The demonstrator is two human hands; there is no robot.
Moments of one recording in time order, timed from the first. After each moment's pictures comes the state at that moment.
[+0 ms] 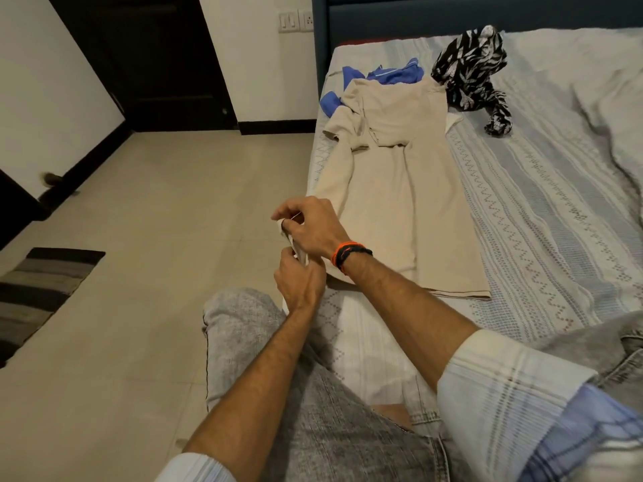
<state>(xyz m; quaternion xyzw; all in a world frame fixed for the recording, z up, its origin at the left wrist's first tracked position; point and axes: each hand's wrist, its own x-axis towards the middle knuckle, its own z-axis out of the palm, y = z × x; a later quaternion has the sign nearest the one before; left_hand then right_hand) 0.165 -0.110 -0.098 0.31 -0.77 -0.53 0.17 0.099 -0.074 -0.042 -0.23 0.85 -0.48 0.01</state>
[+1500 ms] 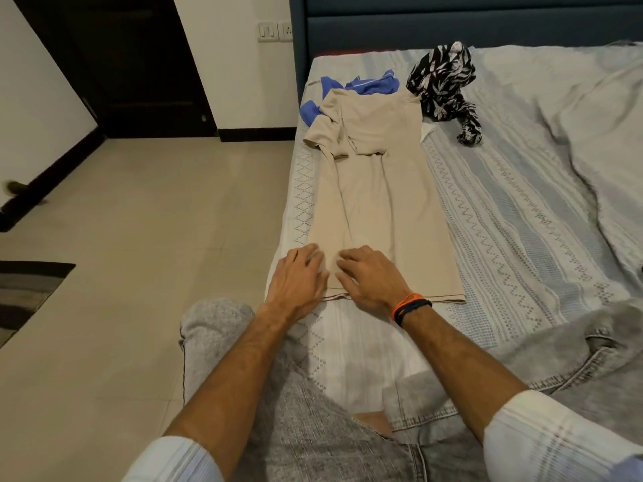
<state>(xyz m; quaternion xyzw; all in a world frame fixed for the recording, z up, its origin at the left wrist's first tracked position) 0.142 -0.130 -0.126 -0.10 -0.98 -0.12 0.07 0.120 0.055 -0.120 -0.30 0.94 -0.13 -0.08</state>
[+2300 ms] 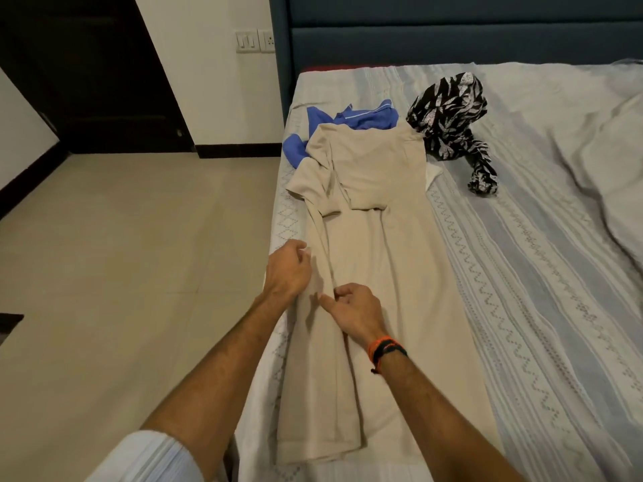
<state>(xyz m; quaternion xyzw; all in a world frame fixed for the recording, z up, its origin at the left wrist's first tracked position) -0.086 -0.127 -0.084 0.09 -0.92 -0.38 0.04 -0.029 0.011 -0.092 0.13 0.85 -0.50 0.12</state>
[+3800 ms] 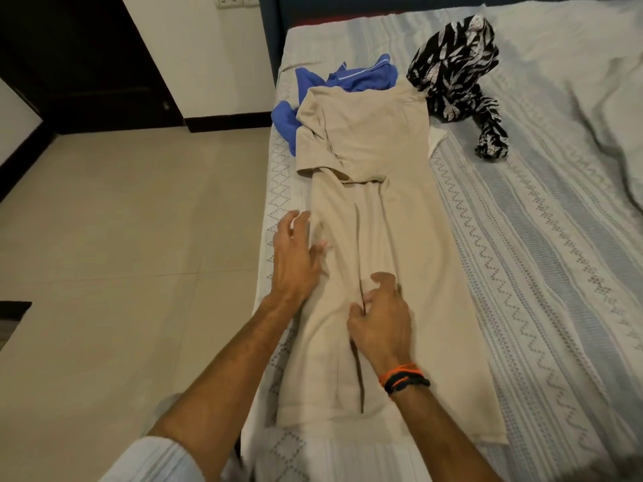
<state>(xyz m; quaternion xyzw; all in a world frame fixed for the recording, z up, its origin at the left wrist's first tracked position) -0.081 -0.108 -0.115 -0.01 -0.93 -0.36 0.11 0.010 0.034 -0.100 0.13 0.92 -0.37 -0.03</state>
